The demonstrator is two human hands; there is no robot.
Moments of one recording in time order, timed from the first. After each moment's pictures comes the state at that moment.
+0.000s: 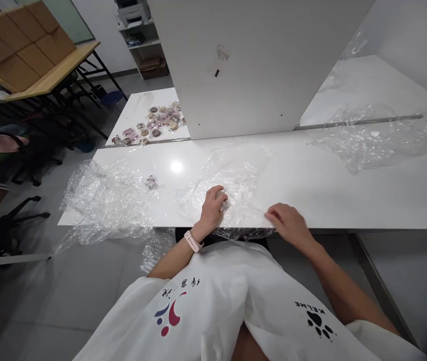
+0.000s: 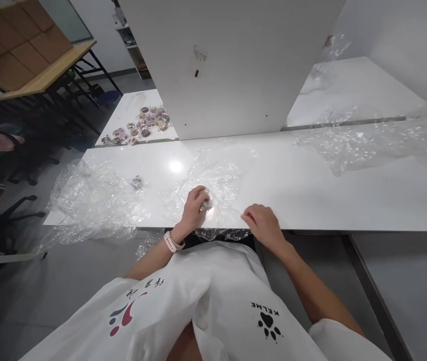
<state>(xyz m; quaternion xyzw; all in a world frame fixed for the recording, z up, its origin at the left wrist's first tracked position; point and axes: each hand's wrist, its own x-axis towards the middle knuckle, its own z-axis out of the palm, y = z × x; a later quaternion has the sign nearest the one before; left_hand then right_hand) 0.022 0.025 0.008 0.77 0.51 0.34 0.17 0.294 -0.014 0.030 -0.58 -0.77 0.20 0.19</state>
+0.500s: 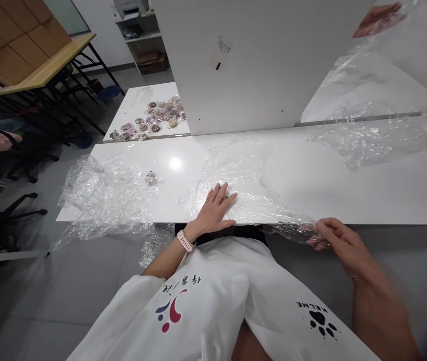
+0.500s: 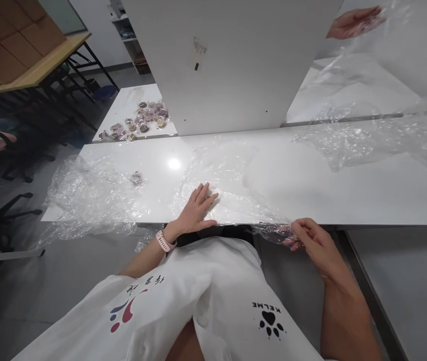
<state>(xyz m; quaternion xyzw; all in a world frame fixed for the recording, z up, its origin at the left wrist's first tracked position) 0.005 0.011 0.023 0.89 0.38 0.18 0.18 0.360 -0.073 0.070 -0.70 -0.35 0.51 0.36</state>
